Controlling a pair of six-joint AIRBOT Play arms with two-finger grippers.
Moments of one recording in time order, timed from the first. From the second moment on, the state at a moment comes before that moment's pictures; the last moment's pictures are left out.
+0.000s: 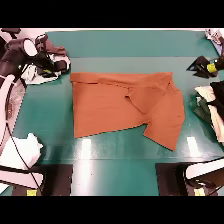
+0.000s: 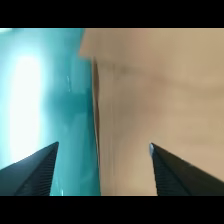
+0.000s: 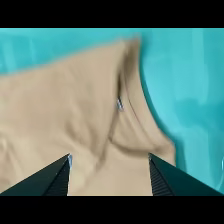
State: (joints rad) left arm -0.10 -1.54 1.62 1.45 -1.19 -1.77; right arm -0.43 -1.66 1.68 -1.05 1.34 1.45
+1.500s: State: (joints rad) left arm -0.09 -1.20 0.64 0.86 -1.11 -1.29; right arm -0.64 -1.19 0.84 -1.04 1.25 1.17
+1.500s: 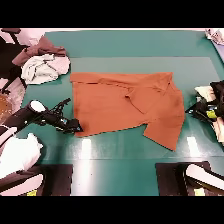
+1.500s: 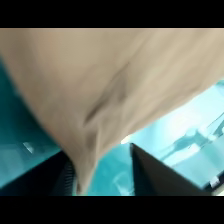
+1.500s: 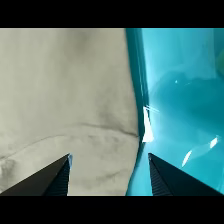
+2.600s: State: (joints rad) left arm -0.09 -1.14 0.81 0.71 -1.07 -1.32; right arm -0.34 -1.31 0.99 -1.05 1.26 1.18
